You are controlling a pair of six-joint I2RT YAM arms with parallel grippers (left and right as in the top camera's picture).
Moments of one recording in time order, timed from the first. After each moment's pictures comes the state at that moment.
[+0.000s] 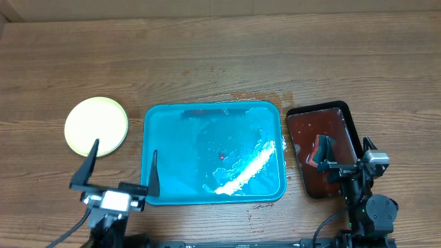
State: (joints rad) left arm 0.12 0.02 0.40 0.02 0.35 0.12; right arm -0.01 0.01 0.02 -0.04 -0.05 0.12
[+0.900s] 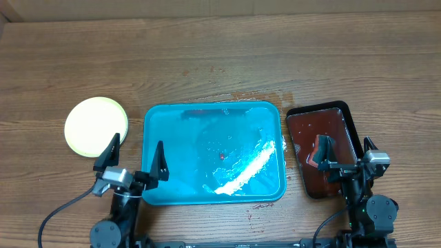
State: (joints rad) left arm 0.11 0.02 0.02 0.29 0.28 -0.23; right arm -0.02 0.01 0.02 -0.04 -0.05 0.12
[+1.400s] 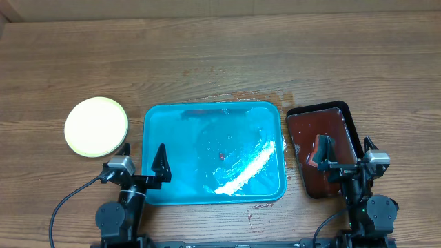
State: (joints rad) left arm 0.11 0.02 0.01 -0.05 0.24 -0.30; right arm -0.02 0.01 0.02 -0.03 -0.05 0.12
